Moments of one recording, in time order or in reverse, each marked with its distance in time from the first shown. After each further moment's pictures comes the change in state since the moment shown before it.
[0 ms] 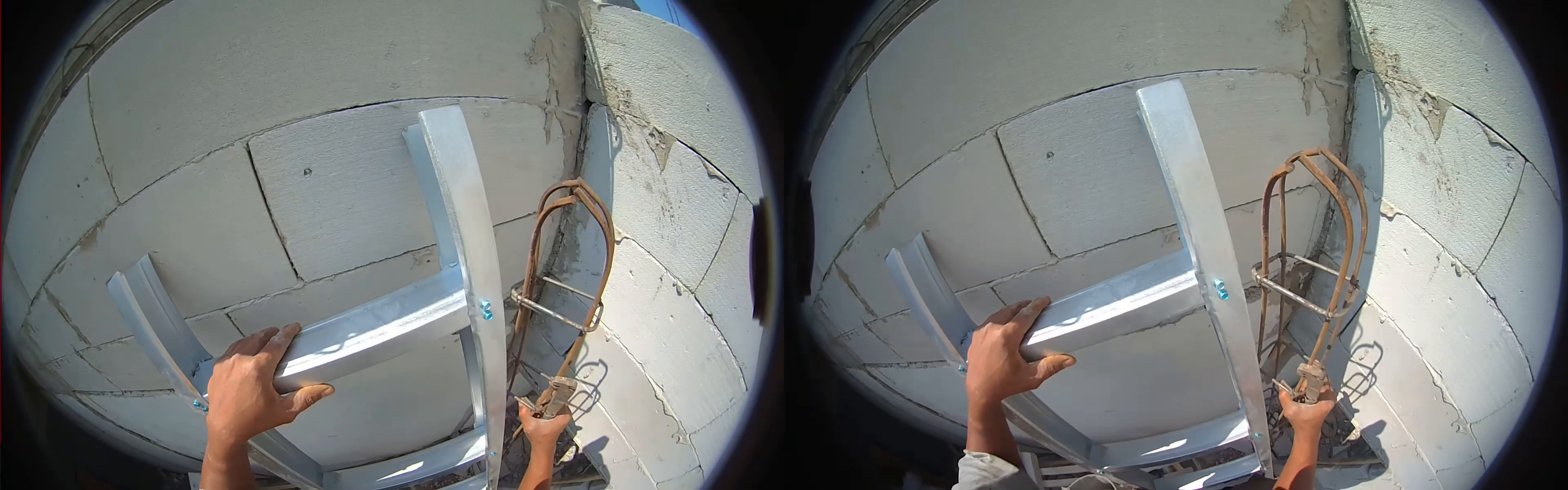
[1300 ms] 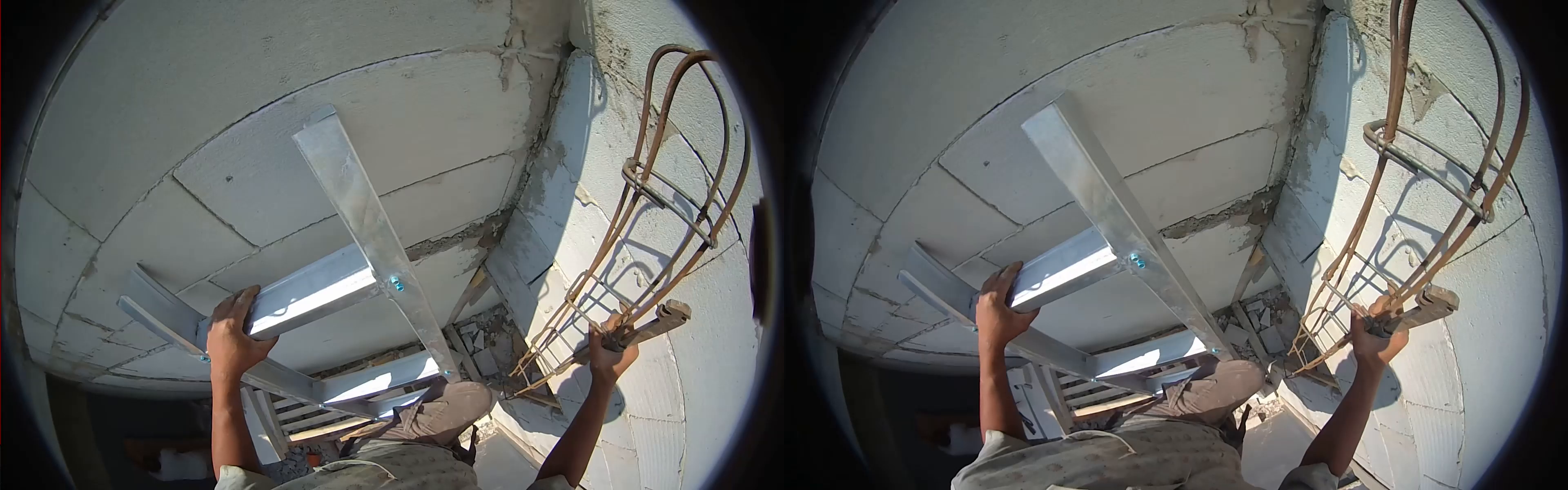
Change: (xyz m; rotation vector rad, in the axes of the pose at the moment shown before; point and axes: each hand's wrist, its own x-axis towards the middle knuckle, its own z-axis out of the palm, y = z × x) left_hand 0.014 0.017 -0.007 -0.005 -0.029 -0.146; right_hand 0.169 -0.064 -0.173 -0.262 -0.036 0.233
